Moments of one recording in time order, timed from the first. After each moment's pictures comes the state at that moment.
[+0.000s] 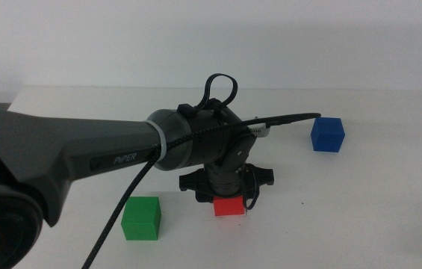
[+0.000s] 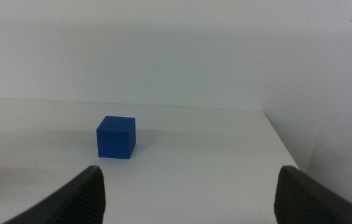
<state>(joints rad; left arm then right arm) -0.78 2.05 -1.43 0.19 0.76 -0.91 -0.03 0.01 0.00 0.06 0.17 -0.12</state>
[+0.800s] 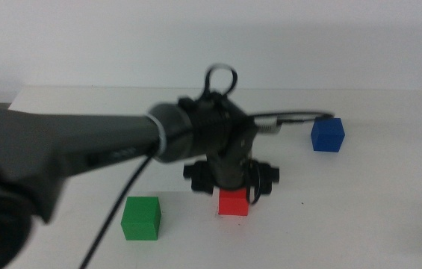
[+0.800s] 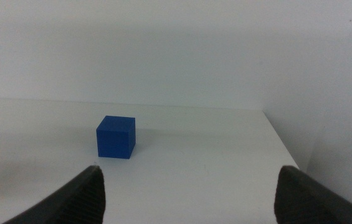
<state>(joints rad) -0.78 2.04 -1.47 0.15 0.78 -0.75 -0.03 0.01 0.00 0.06 0.17 -0.12</state>
